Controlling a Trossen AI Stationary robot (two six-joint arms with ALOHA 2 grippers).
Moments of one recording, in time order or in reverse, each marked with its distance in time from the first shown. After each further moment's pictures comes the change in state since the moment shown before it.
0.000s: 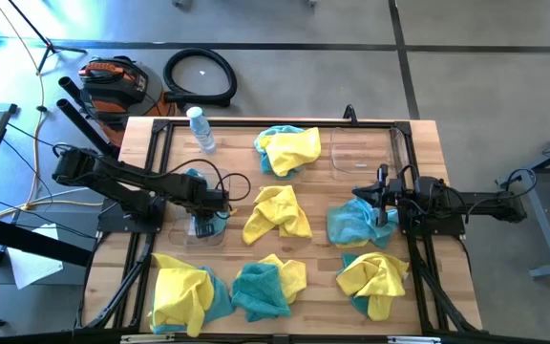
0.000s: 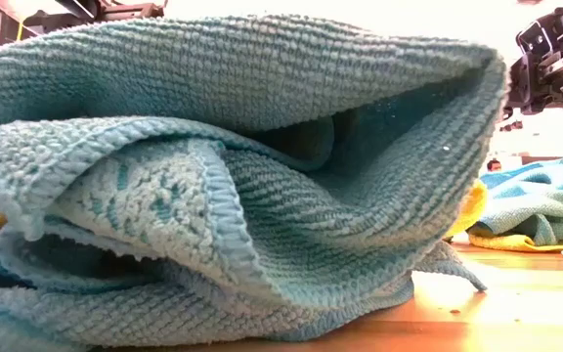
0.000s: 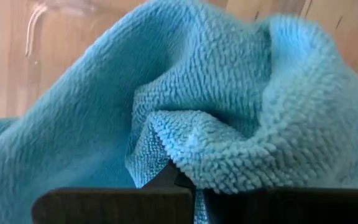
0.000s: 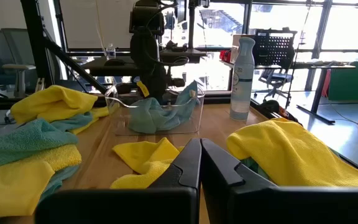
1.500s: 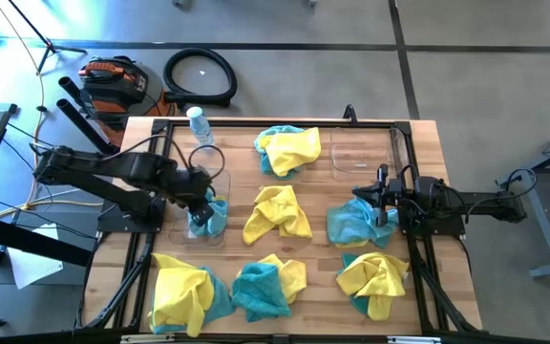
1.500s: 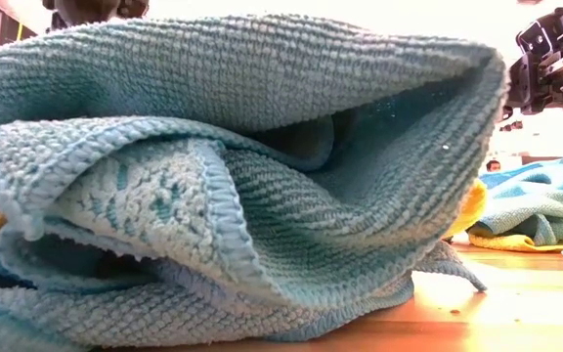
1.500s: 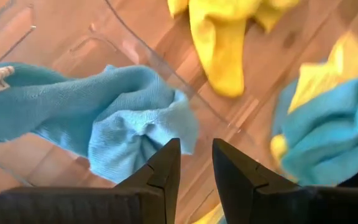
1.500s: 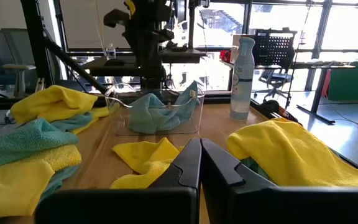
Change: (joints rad) left arm -0.072 -0.250 0.382 -0.350 -0.001 -0.587; right arm 0.000 0.000 0.000 0.000 0.000 0.000
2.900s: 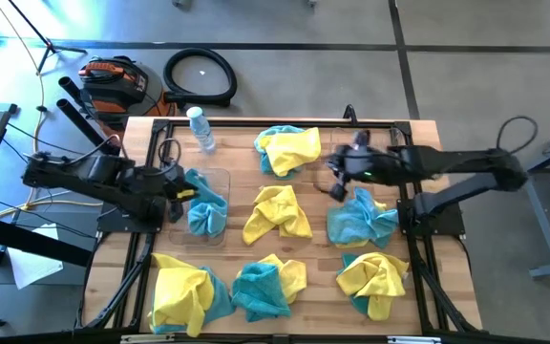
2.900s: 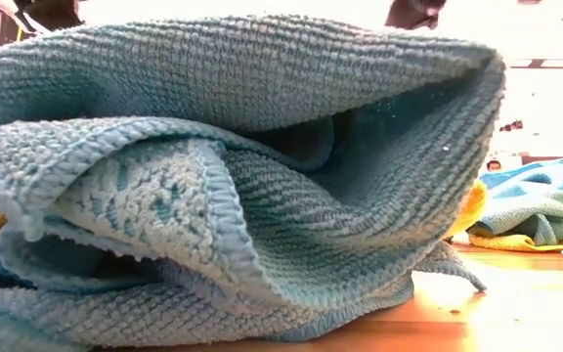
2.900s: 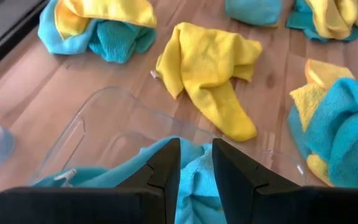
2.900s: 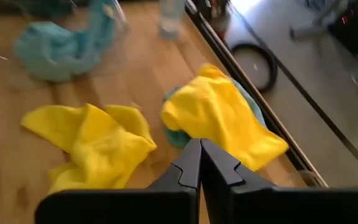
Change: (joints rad) left arm -0.047 -0.480 -0.315 0.247 -0.224 0.440; right arm 0.037 1.211 1.241 -0.807 0.373 0.210
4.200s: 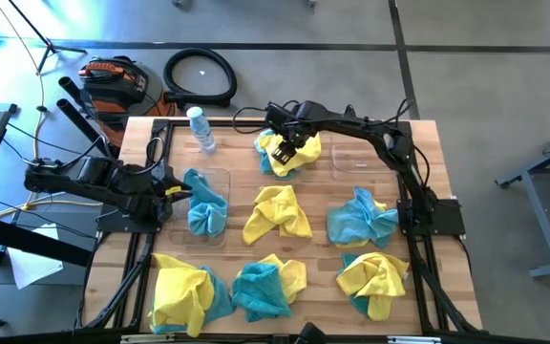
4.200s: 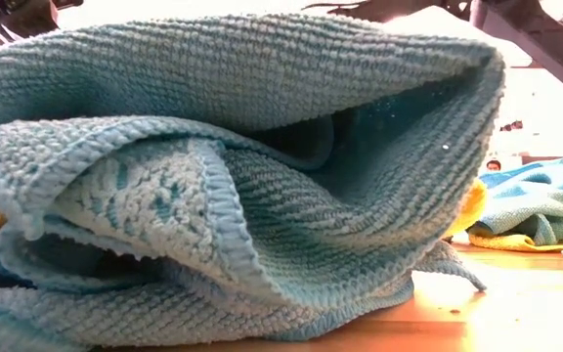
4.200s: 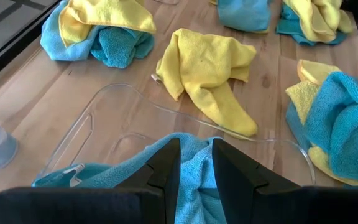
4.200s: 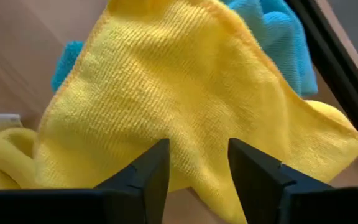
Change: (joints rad) left arm 0.010 -0.175 -0.092 -0.004 0.013 0.055; right arm -0.444 0.965 0.748 -0.362 -0.353 0.024
